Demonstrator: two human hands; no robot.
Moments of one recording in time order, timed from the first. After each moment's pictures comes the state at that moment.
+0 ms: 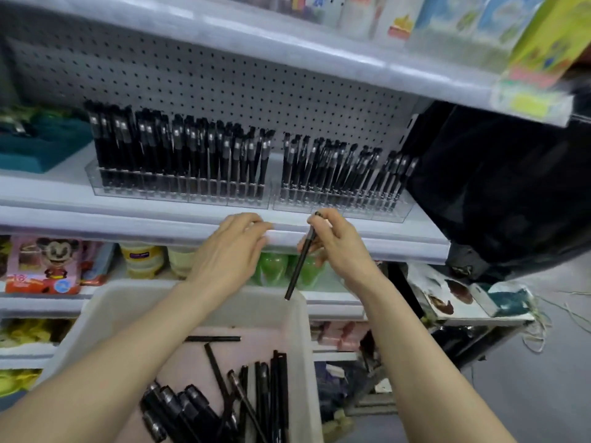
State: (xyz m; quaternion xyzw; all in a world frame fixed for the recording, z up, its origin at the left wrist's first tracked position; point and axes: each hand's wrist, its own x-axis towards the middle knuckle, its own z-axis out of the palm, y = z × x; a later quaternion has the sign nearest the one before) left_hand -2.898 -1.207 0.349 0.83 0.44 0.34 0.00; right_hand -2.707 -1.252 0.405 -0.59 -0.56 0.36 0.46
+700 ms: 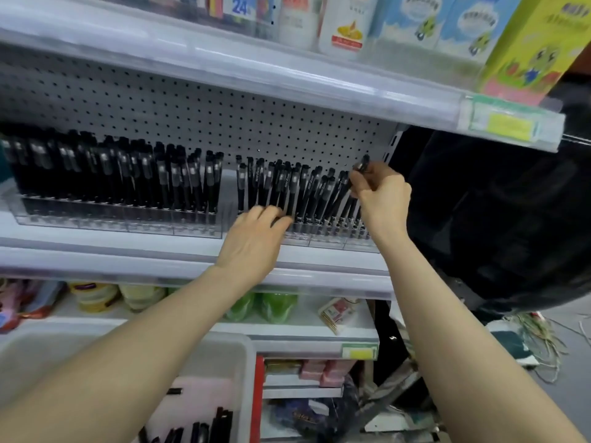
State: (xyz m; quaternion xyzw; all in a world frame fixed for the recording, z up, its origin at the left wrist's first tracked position) left_hand -2.770 -1.135 0.378 0.84 0.44 0.27 -0.13; right_hand -2.571 -1.156 0.475 -0.67 -0.53 0.02 0.52
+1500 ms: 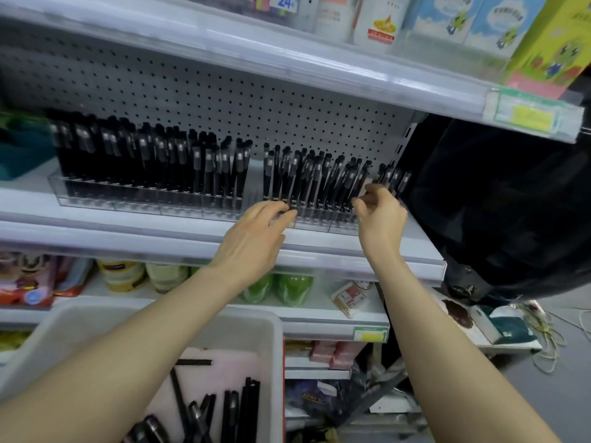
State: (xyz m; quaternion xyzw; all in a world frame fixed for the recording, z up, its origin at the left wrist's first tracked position) left_hand -2.821 -1.167 0.370 0.86 0.41 0.31 -0.05; right_hand -2.609 -1.182 0.430 -0.72 -0.51 0.00 0.47
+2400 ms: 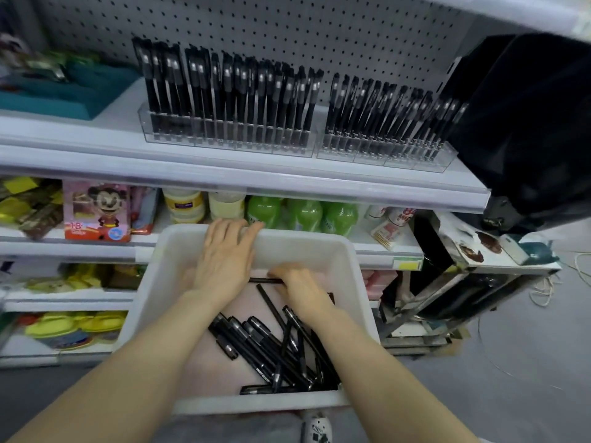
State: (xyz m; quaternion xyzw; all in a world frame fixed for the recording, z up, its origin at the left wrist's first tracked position) left_hand -2.990 -1.242 0.244 0.83 0.48 0.27 -0.06; right_hand -2.821 -1.297 0.244 -0.62 -0.76 0.15 0.12
